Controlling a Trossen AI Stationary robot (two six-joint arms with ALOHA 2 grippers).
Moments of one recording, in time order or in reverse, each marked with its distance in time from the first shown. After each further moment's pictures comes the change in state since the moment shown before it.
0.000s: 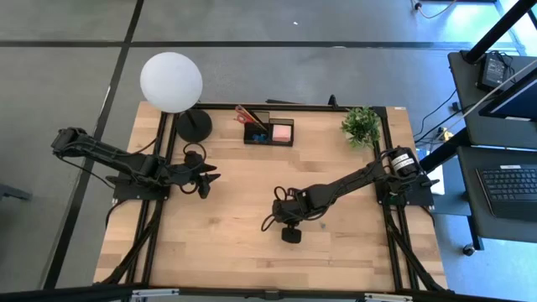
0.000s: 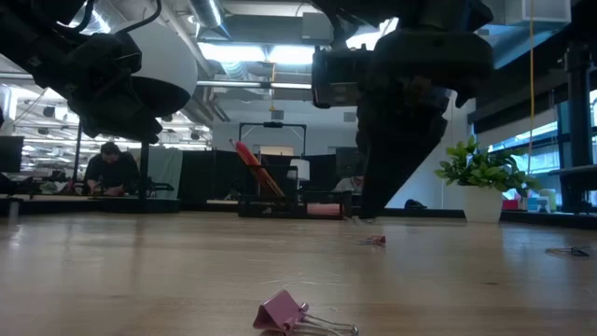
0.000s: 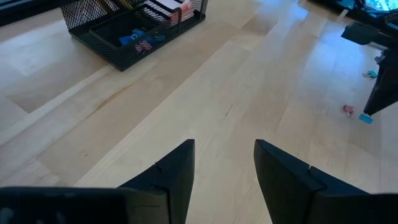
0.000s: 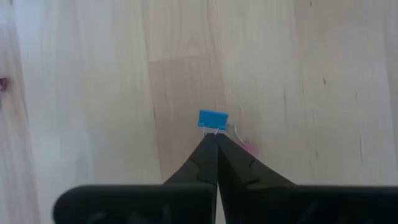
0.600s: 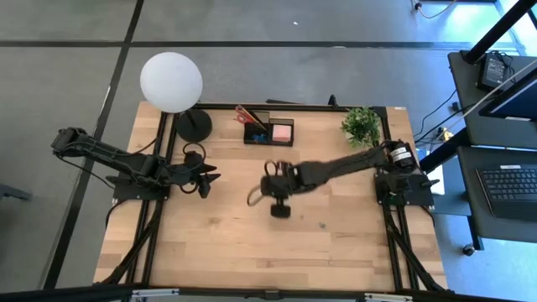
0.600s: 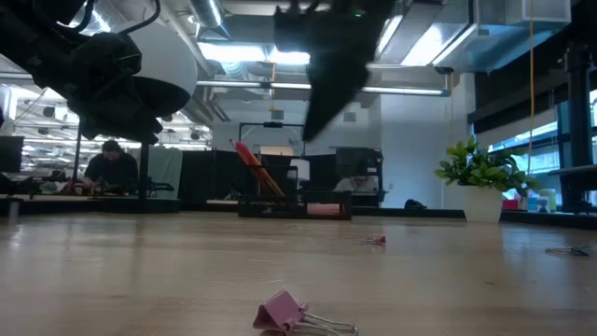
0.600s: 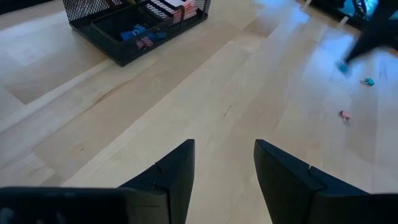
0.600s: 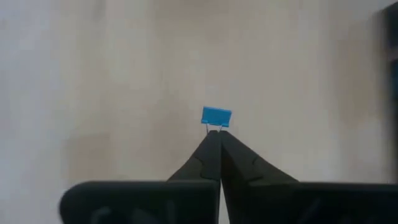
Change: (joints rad) left arm 0.000 0.000 0.000 0.000 0.001 -0.049; right arm -0.154 -0.003 0.291 -0.268 0.175 -0.247
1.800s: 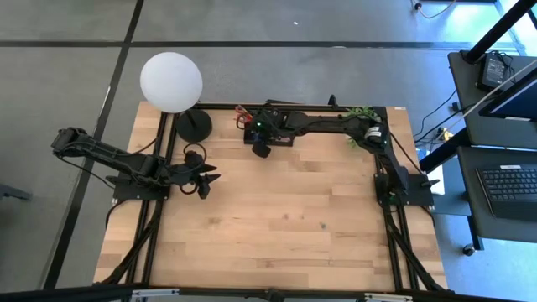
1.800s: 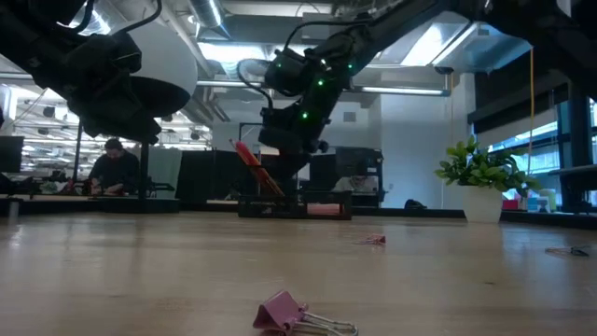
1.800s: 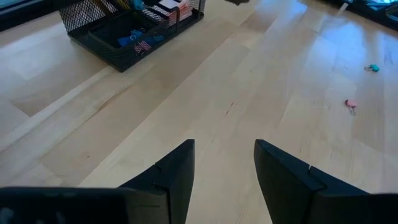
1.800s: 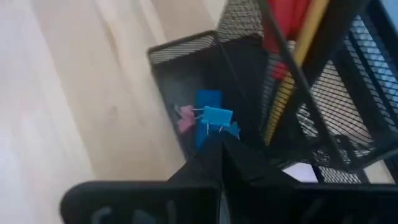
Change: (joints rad) left arm 0.000 0.000 0.000 -0.005 0.003 0.079; right arm -0.468 0.233 0.168 0.218 -0.006 -0.173
